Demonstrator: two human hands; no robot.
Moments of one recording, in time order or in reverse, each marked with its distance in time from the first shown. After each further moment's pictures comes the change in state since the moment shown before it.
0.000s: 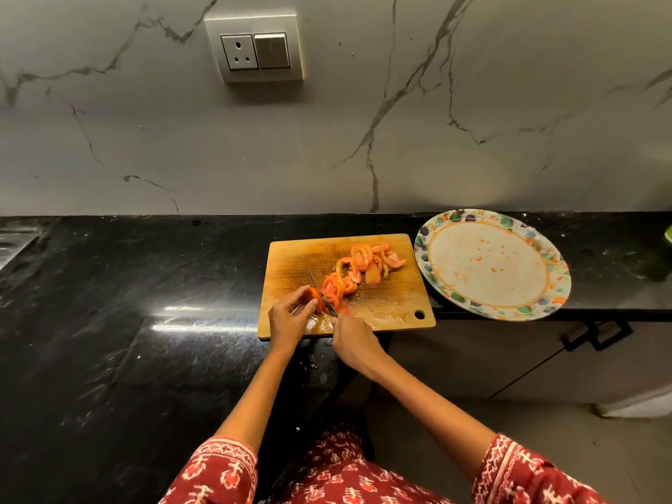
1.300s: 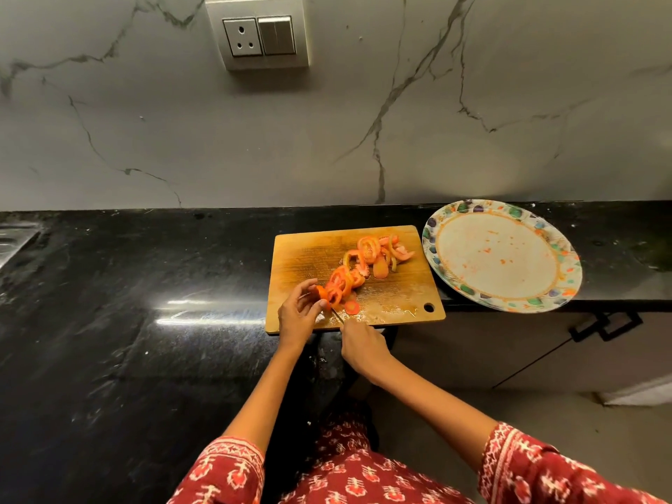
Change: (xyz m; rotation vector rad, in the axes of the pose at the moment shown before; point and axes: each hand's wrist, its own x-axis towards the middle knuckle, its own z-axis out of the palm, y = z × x) left_hand -0.004 -0.002 -0.002 -0.085 -0.077 -0.016; right_hand 0.003 0.007 0.020 -0.259 -0.075 0.039
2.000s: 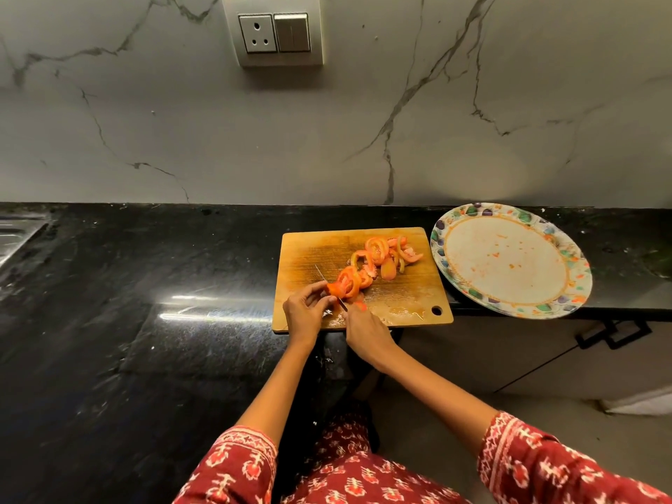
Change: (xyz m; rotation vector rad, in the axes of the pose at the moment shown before) left_hand 0.003 0.013 0.008 -0.010 0.141 -0.040; right_hand 0.014 -0.003 -0.006 0.102 0.071 -0.058
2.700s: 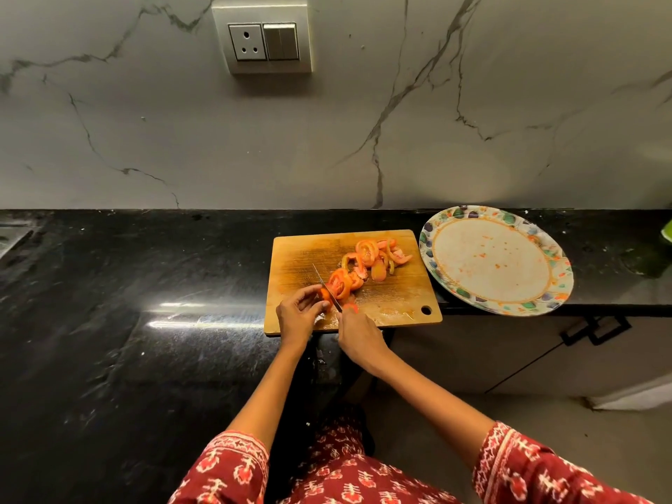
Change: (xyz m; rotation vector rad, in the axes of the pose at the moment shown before) left_hand 0.000 -0.005 -0.002 -0.001 -0.061 0.012; right_hand -0.010 -0.006 -0.006 0.079 0.052 0.065
